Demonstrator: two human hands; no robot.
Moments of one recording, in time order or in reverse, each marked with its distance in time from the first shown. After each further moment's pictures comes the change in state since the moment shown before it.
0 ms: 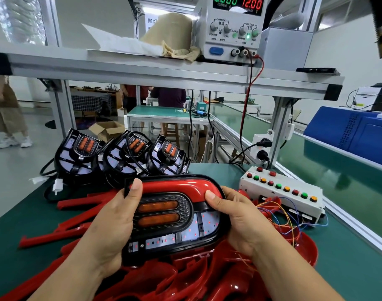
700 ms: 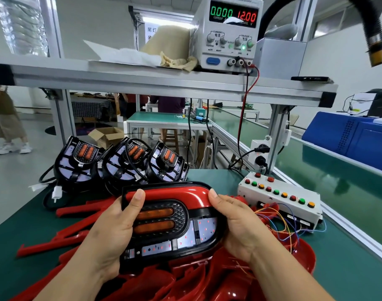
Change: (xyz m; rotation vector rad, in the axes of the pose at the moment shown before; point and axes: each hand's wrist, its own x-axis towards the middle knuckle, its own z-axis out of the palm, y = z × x) left_hand 0.003 0.000 0.001 -0.061 0.049 0.007; right_hand 0.002 -0.001 -0.001 -0.003 0.020 0.031
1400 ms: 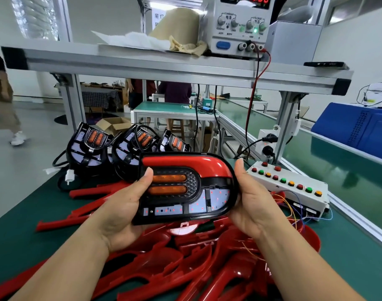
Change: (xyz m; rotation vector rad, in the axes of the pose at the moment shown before) left_hand 0.001 0.013 -0.004 -0.115 -0.241 -0.266; right_hand -0.001 -0.009 0.006 0.107 0.044 -0.099
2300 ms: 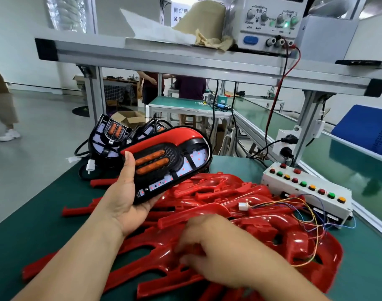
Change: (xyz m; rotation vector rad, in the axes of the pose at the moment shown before) left_hand 0.010 0.003 -0.027 -0.372 0.338 0.223; right_hand -0.035 0.039 0.036 -1.685 -0.705 -0.370
